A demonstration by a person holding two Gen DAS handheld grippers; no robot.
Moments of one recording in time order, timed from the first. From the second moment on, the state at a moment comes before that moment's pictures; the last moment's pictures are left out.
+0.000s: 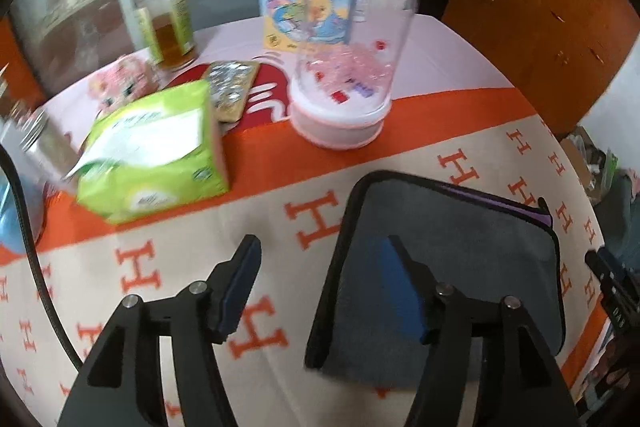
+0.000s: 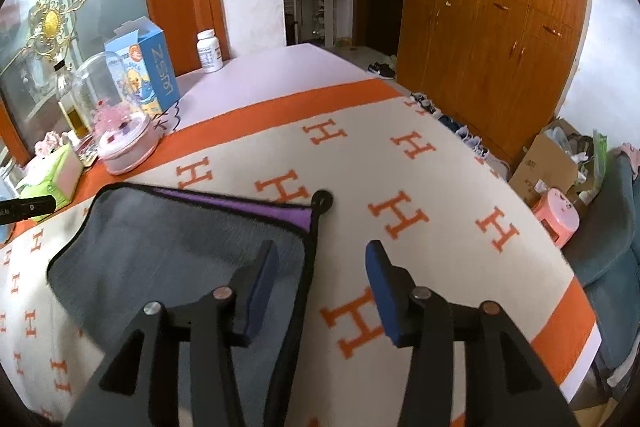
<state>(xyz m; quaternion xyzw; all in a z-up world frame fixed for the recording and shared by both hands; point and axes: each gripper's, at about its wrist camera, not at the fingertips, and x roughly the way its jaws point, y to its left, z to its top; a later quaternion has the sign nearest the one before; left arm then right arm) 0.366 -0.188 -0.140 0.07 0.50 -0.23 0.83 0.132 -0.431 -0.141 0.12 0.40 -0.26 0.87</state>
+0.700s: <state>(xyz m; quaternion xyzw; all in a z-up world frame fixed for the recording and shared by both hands) 0.253 -0.012 -0.084 -0.01 0.49 -0.16 0.86 0.047 -0.319 -0.123 0.16 0.41 -0.20 0.87</state>
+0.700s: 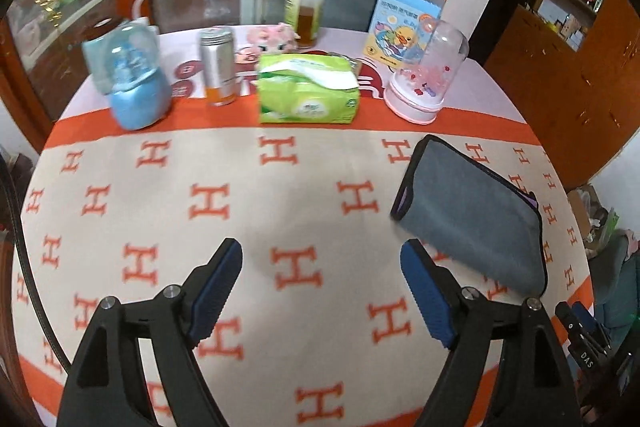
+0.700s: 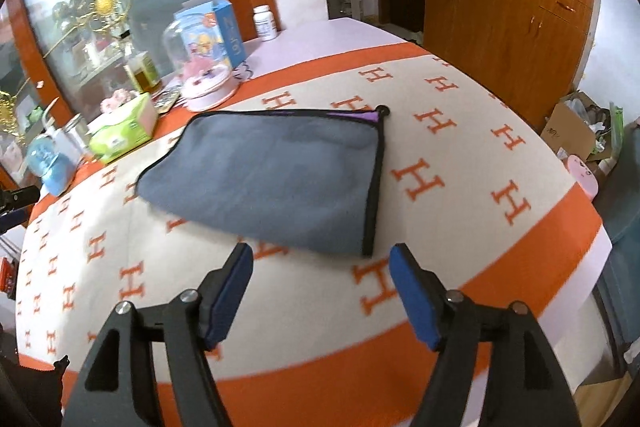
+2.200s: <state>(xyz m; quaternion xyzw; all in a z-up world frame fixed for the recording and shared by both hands) 0.020 0.079 -0.018 -0.04 0.48 -0.09 0.87 -0.021 -0.143 -0.011 0.05 0.40 0.06 0.91</state>
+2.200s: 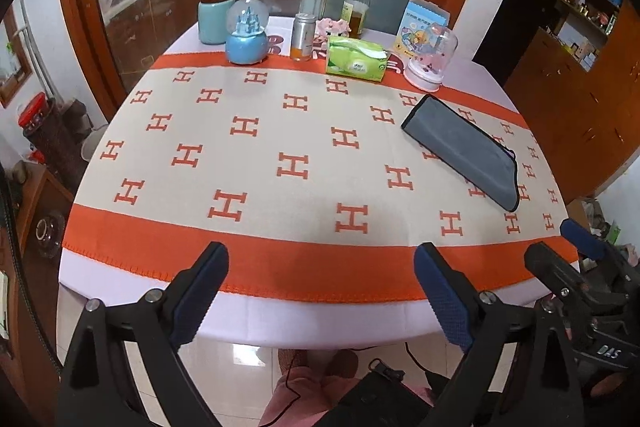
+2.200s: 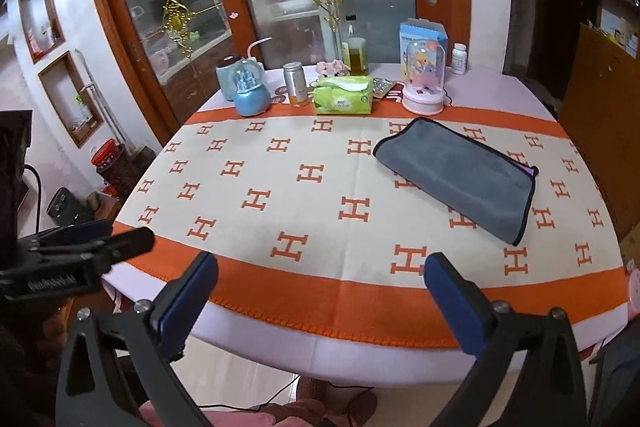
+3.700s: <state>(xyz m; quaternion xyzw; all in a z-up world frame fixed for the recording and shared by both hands) 0.003 0.034 0.028 0.02 0.39 -0.01 0.92 -0.026 -0.177 -0.002 0.09 0.42 0.02 0.90</state>
